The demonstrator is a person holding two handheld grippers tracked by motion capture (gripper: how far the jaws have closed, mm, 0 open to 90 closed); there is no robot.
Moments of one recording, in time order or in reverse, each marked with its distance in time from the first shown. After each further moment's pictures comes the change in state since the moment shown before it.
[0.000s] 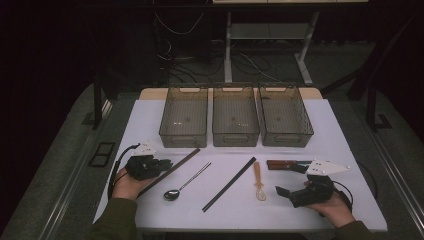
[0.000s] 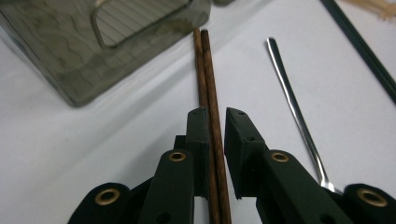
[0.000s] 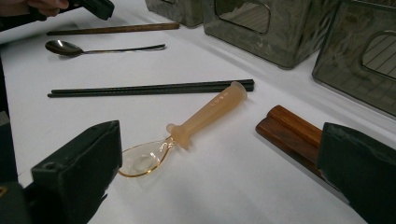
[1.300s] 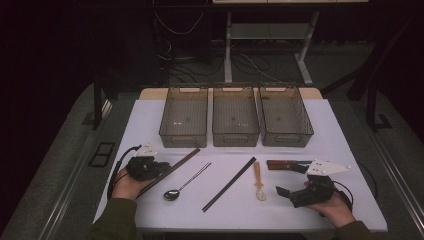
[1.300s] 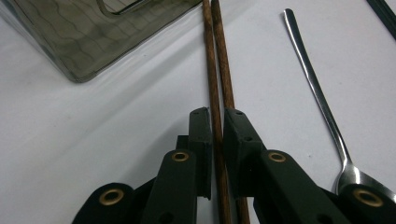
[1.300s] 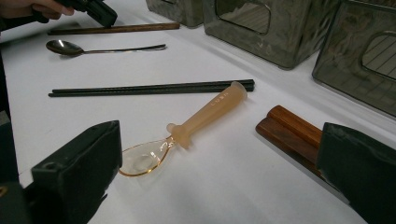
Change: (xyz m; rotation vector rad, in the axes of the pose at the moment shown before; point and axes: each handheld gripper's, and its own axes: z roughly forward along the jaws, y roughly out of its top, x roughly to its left) left arm 0.004 -0.005 0.005 0.064 0.020 0.006; right arm 0.000 0.000 -0.001 0.000 0.002 -0.004
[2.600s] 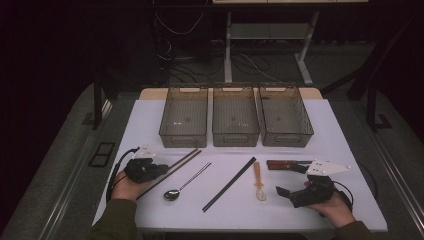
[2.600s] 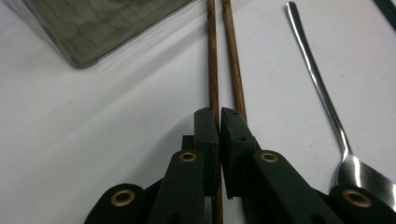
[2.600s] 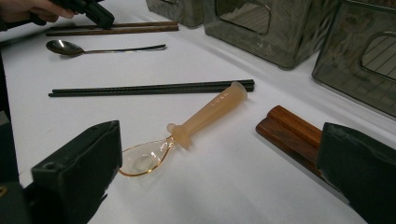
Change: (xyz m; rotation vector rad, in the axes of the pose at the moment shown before) left arm -0.001 -0.006 -0.003 -0.006 0.005 -0.025; right arm 0.000 0.000 0.000 0.000 0.000 -0.001
